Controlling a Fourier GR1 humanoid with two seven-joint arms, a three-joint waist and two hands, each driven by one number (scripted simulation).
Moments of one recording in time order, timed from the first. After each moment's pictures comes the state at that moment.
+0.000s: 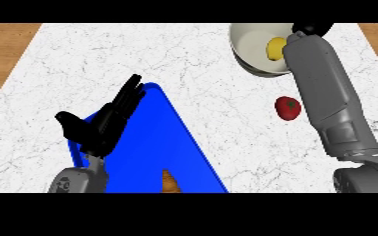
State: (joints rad) left arm -0.13 0.04 -0.11 -1.56 0.17 -0.10 0.17; right arm -1.09 -0.19 -0.32 -0.60 0.82 -0.86 0.32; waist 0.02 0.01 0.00
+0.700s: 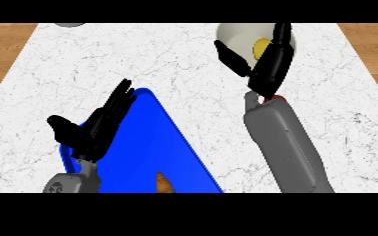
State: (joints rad) left arm -0.08 0.06 -0.07 -1.55 0.18 -0.10 0.16; right arm -0.66 -0.01 0.15 -1.24 0.72 -0.98 0.30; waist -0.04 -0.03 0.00
